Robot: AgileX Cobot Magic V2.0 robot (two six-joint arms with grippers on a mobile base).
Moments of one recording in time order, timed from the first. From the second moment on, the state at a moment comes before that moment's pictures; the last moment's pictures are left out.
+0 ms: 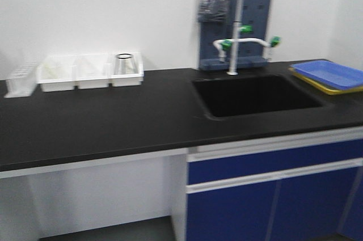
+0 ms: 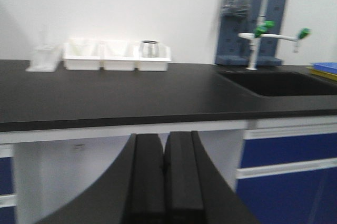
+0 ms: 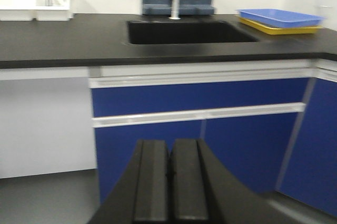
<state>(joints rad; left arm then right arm) -0.02 -0.01 0.03 -0.05 0.01 -0.11 0.01 -0.01 0.03 0.02 0.19 -0.06</state>
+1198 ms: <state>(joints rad) -0.02 -0.01 0.03 -0.05 0.01 -0.11 0.01 -0.01 0.03 0.02 0.19 -0.06</state>
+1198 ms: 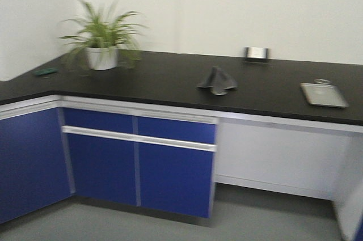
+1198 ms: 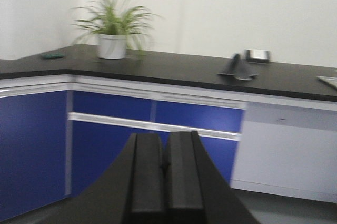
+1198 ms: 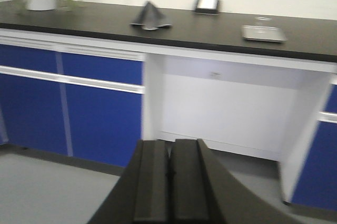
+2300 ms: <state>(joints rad) -0.02 -0.01 0.03 -0.05 0.01 -0.11 0.01 -0.01 0.03 0.02 0.19 -0.06</state>
